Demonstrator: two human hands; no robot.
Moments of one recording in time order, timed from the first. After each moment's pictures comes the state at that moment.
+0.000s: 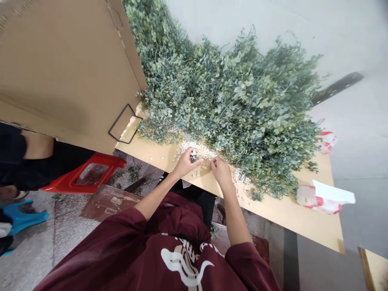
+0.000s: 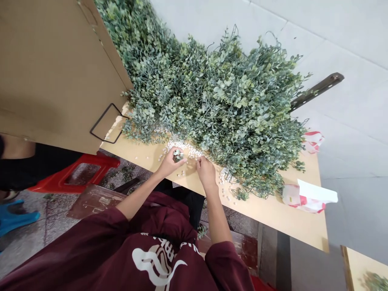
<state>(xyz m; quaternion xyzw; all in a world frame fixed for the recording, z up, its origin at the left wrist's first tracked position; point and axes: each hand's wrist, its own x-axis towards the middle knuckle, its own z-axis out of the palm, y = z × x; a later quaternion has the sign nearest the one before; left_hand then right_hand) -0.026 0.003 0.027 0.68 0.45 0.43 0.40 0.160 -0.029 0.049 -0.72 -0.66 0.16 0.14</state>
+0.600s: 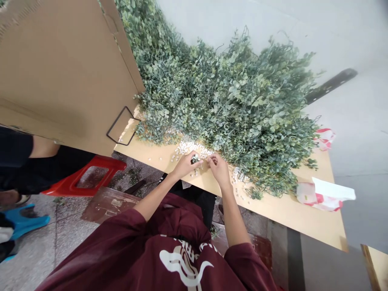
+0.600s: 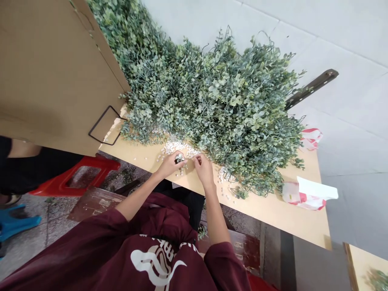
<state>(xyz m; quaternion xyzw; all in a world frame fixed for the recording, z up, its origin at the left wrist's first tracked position) -0.023 -0.001 0.035 0.69 0.46 0.32 0.45 0.160 -0.027 0.042 -0.66 -0.60 0.30 0.34</state>
